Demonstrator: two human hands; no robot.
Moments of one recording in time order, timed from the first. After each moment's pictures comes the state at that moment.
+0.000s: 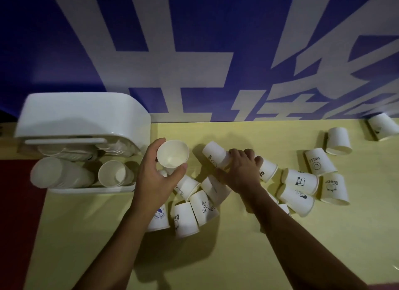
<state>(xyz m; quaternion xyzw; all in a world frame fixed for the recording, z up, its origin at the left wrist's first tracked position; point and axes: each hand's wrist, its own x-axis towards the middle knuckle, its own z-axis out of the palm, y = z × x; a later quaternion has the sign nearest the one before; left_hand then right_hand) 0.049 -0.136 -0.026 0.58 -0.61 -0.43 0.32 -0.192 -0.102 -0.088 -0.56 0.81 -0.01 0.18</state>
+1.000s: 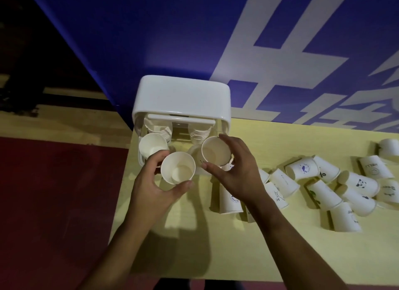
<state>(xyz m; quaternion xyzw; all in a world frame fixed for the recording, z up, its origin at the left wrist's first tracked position) 0.298 -0.112 -0.004 0.57 -0.60 -0.43 0.36 0.071 -0.114 -0.004 -0.59 0.66 -0.37 0.27</state>
